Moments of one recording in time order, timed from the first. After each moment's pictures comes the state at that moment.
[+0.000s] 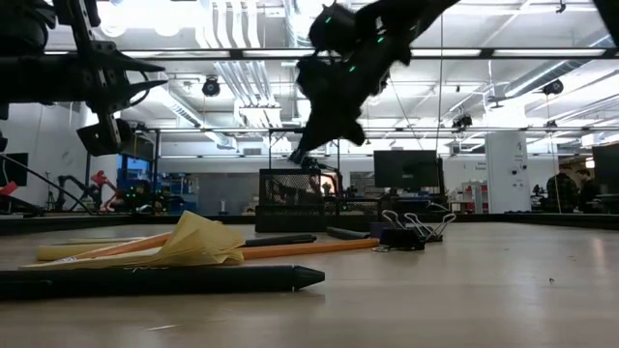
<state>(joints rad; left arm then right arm) 0.06 0.28 0.02 0.28 0.02 -1.06 -0.22 1.89 1.41 -0.44 -0.15 0.28</state>
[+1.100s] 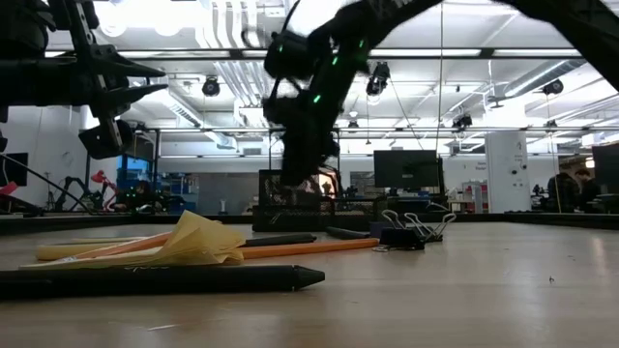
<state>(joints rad) 0.06 0.29 0.01 0.28 0.02 -1.00 -0.17 2.12 1.73 -0.74 0.01 0.05</state>
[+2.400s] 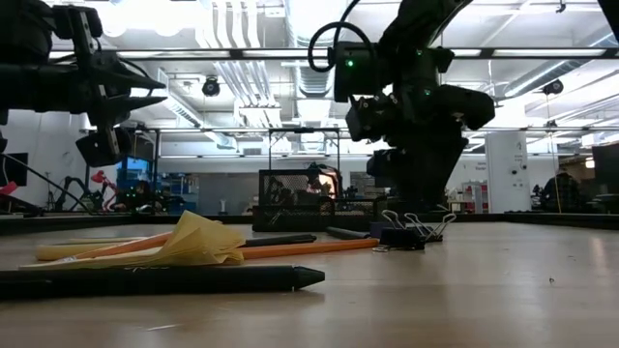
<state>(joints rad) 0.06 0.32 0.01 0.24 0.03 -1.01 -0.08 1.88 1.24 -0.82 -0.29 -0.23</state>
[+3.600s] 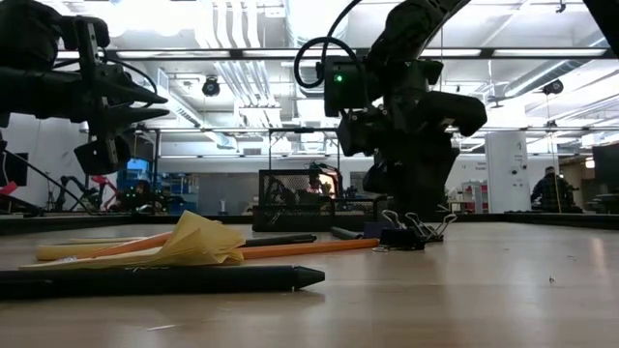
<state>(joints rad) 0.06 0.38 0.01 0.25 0.03 -1.01 -0.07 1.96 1.28 -0.83 -0.37 -0.19</state>
